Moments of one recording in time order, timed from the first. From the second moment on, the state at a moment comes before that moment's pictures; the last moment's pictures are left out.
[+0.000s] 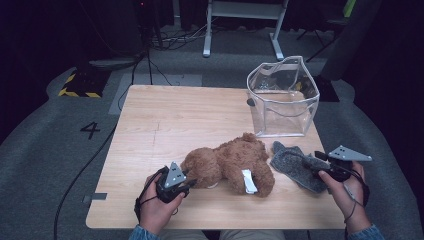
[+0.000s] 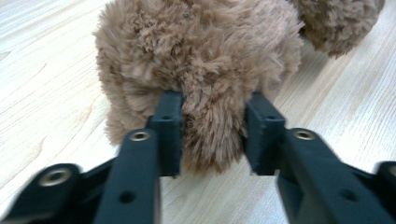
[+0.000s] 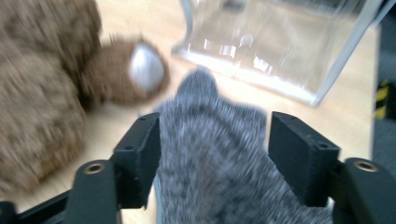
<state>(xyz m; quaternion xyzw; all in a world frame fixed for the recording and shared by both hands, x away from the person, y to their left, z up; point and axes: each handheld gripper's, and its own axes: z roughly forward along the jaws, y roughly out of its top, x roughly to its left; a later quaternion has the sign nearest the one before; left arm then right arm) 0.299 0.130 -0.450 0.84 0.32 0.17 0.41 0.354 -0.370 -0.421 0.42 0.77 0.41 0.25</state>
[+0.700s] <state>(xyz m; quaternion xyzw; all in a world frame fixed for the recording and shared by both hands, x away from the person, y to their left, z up) 0.287 0.122 -0.456 0.85 0.30 0.21 0.38 0.339 -0.265 -0.488 0.31 0.85 0.42 0.11</state>
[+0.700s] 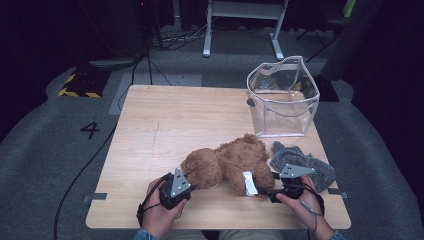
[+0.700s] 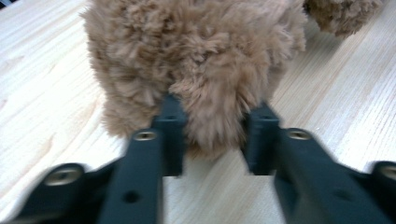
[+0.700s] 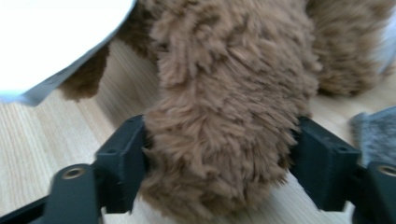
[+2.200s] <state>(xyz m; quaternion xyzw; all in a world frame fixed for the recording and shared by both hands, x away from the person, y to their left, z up) 0.292 0.141 -0.435 0.81 0.33 0.11 0.46 0.332 -0.277 -0.411 0.33 0.82 0.46 0.09</state>
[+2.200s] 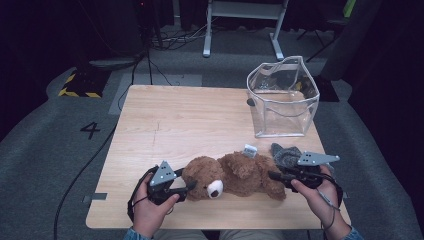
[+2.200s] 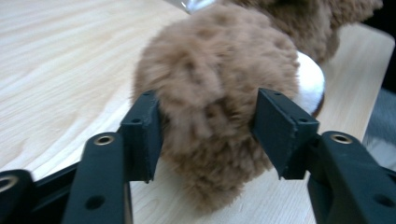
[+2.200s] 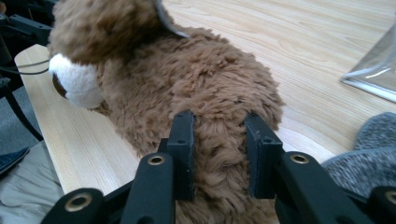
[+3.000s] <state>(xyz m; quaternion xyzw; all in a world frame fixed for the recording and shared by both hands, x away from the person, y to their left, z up) 0.283 0.121 -0.449 0.85 0.27 0.15 0.41 0.378 -0.360 -0.478 0.43 0.84 0.28 0.20</state>
